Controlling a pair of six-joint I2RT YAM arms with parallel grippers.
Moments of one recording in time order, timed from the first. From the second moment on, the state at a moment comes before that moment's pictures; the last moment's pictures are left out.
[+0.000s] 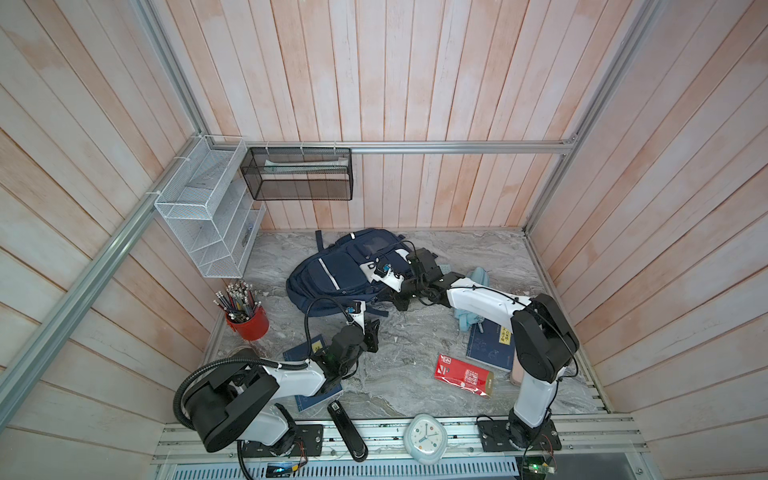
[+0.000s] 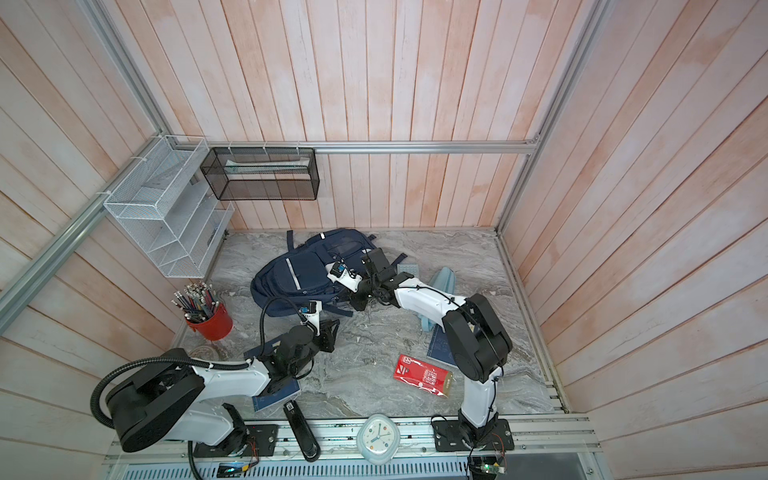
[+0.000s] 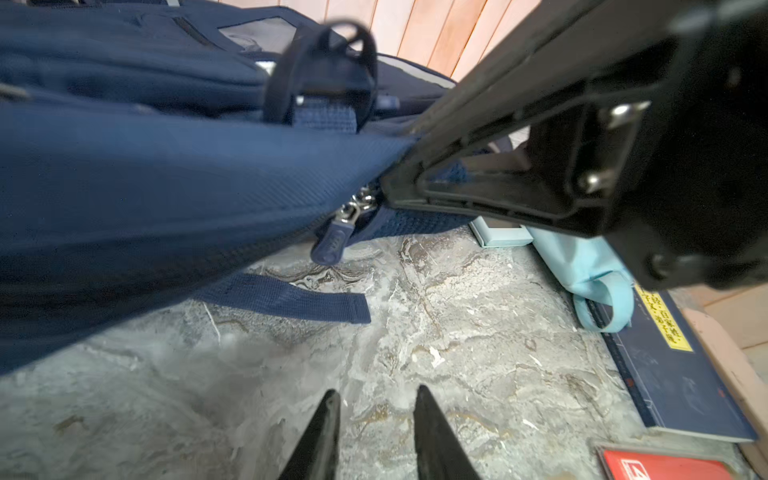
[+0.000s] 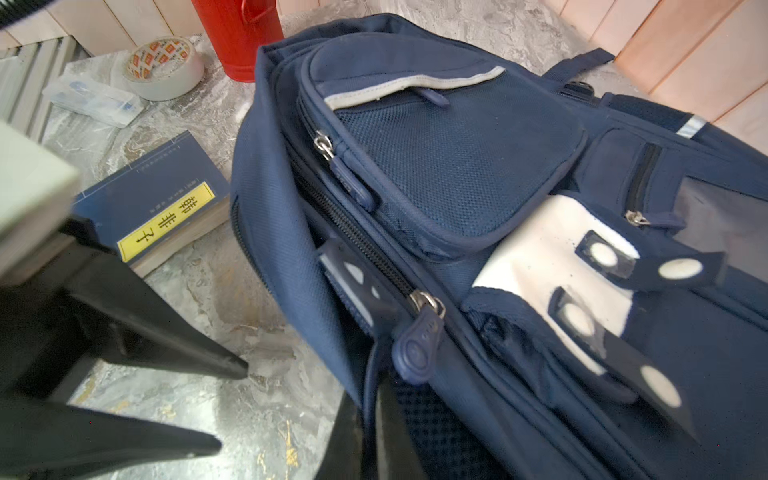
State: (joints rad) left arm -0.81 1.45 0.35 0.70 -0.29 -0.48; right arm 0.68 1.85 1.31 -0.20 -0.53 -0.39
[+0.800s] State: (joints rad) left arm -0.72 1.46 0.41 0.66 -0.30 -0.46; right arm 0.69 1.85 1.25 -0.18 -0.56 -0.37
